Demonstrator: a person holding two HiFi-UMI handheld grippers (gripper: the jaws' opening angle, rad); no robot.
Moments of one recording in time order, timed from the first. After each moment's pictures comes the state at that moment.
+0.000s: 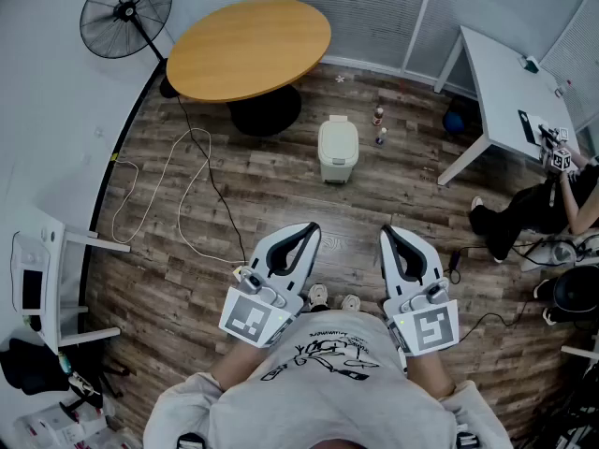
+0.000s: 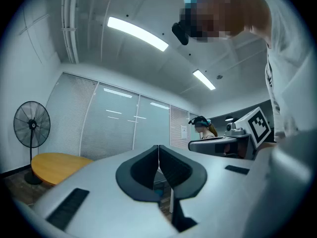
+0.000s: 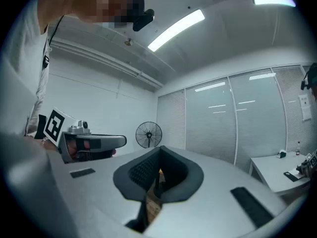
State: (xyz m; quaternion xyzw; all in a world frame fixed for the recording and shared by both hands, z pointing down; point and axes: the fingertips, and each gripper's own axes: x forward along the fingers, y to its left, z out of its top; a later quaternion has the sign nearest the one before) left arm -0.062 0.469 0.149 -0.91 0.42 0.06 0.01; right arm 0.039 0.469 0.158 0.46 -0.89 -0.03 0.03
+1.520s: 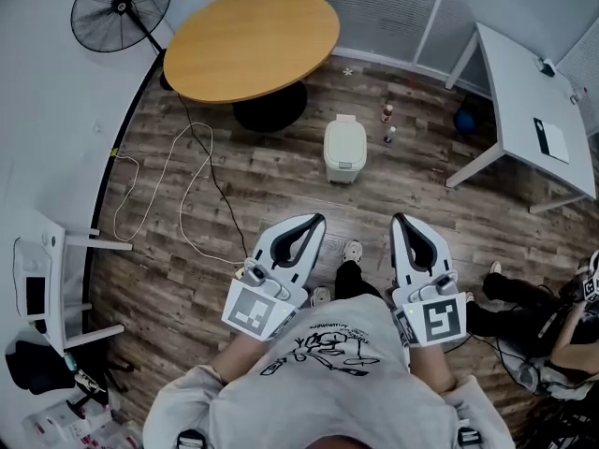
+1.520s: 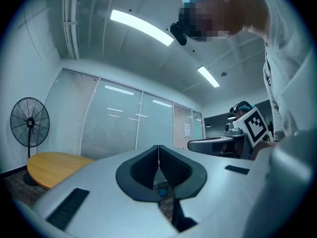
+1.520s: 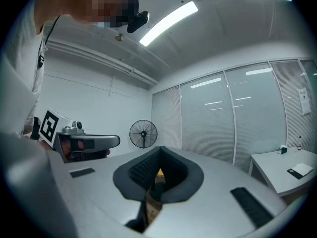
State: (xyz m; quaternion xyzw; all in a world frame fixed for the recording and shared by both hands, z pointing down) left arm -0.062 0.368 0.164 -0.91 0.42 0.05 0.00; right arm 0.050 0.359 0.173 0.47 -0.88 -0.01 0.03
